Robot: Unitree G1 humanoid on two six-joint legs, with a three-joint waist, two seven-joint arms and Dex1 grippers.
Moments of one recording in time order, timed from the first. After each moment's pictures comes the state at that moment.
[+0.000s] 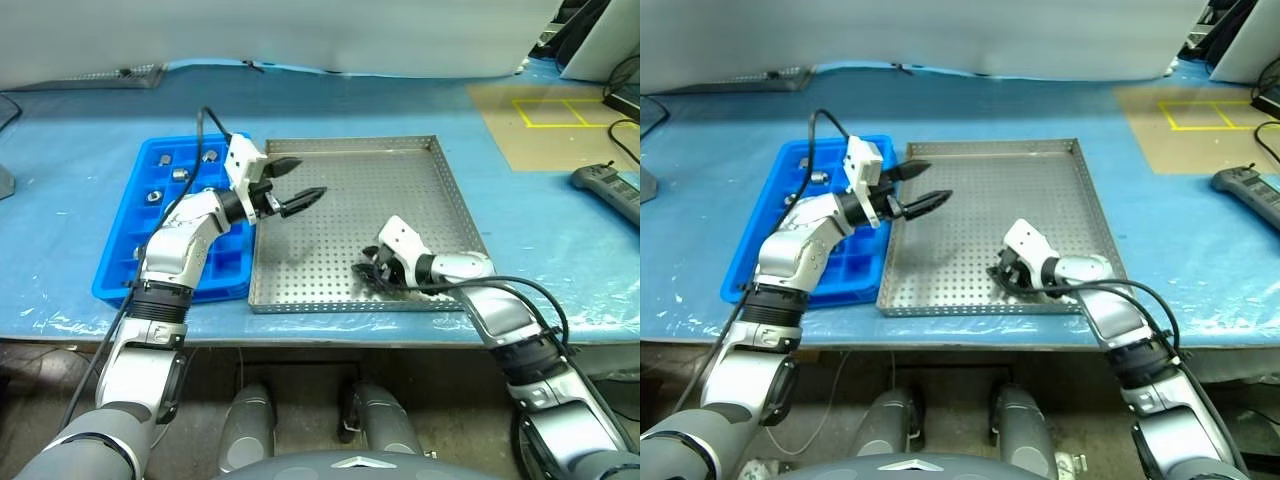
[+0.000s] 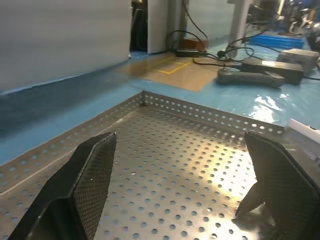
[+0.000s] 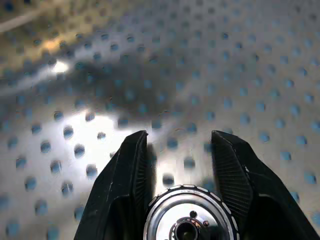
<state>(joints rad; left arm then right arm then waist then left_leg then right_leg) -0.67 0.32 0.01 0.21 -0.36 0.24 -0.83 -0.49 -0.41 0.21 0.03 0.12 0.59 0.76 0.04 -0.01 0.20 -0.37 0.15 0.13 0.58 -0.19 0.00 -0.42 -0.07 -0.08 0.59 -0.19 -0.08</state>
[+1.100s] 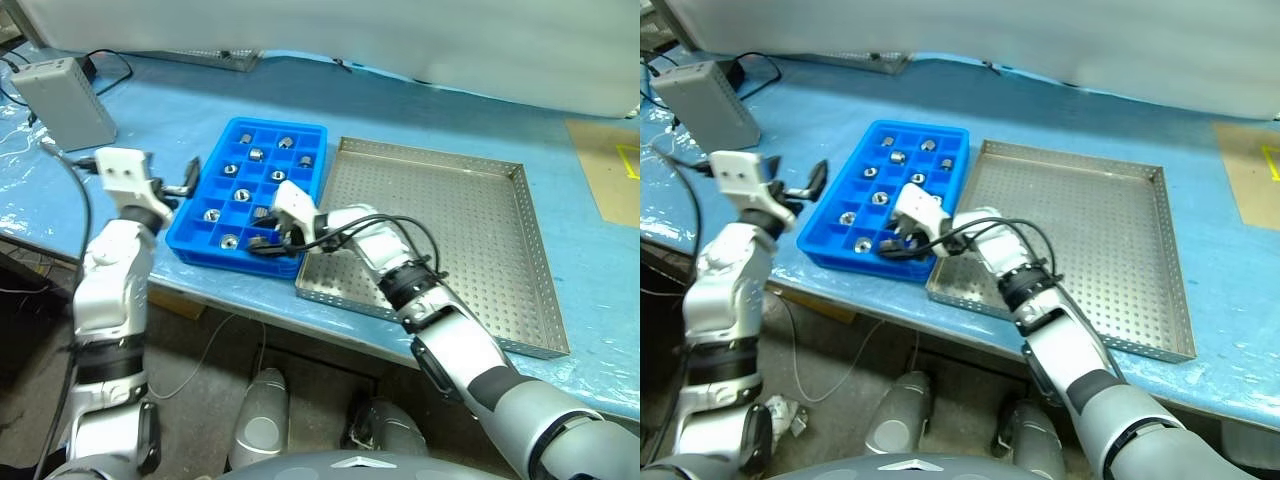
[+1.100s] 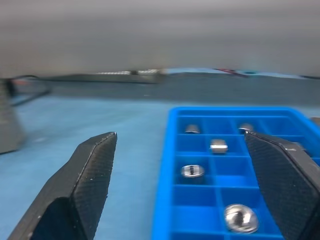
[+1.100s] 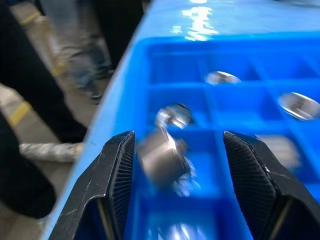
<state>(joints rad) -0.49 0.34 0.25 0.03 -0.27 0.30 -0.28 -0.86 -0.11 0.28 0.55 0.06 0.25 0.97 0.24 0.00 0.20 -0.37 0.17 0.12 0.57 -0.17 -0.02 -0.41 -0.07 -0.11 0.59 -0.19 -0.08</state>
